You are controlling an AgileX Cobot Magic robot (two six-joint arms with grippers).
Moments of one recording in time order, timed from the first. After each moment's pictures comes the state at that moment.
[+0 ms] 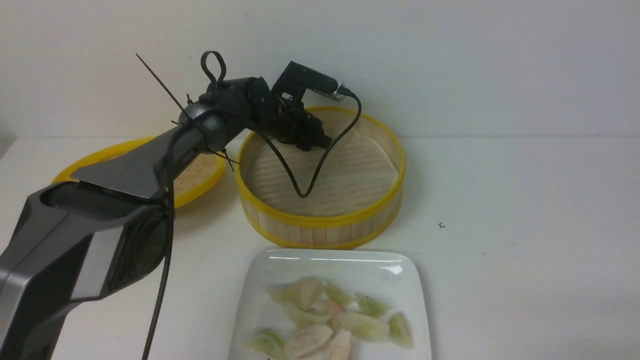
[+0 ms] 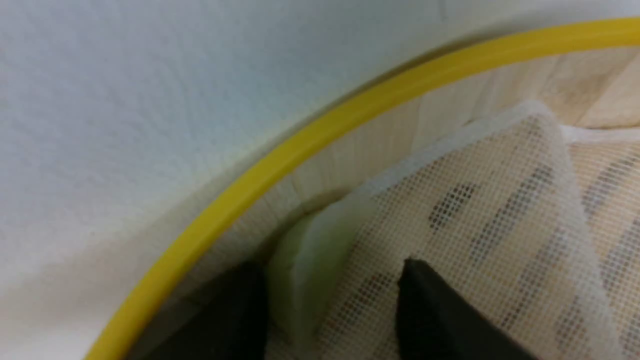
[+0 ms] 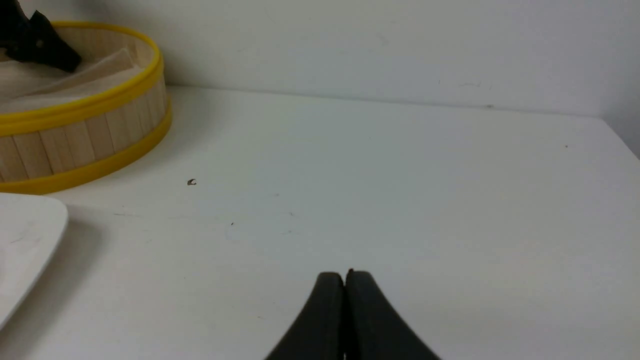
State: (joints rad) right arm 0.01 -0.01 0.02 0.08 0.39 -0.09; left arm -0.30 2.60 -2.29 -0.29 0.53 0.44
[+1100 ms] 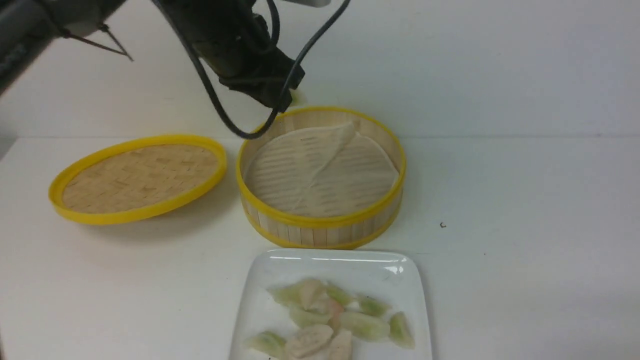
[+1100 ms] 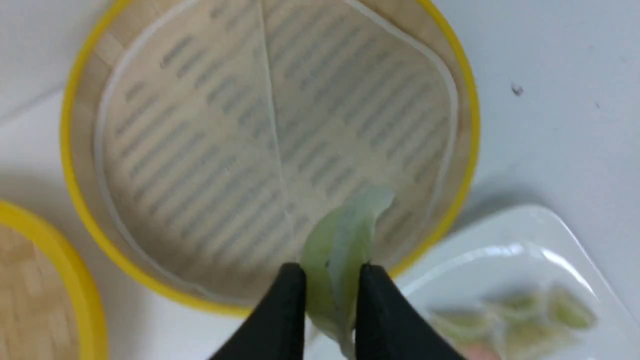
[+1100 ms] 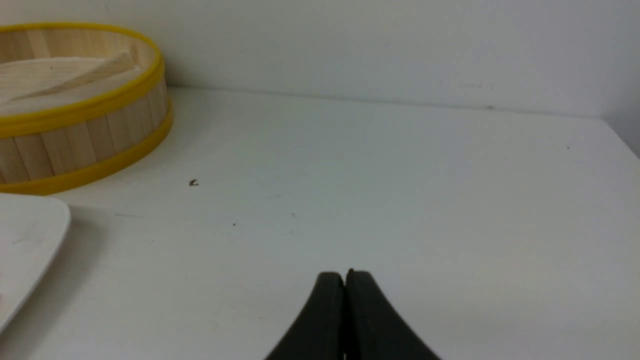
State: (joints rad) right arm 0.01 -0.01 0.02 0.08 0.39 -0.09; left arm -0.31 1.92 -1.96 -0.29 1.23 0.31
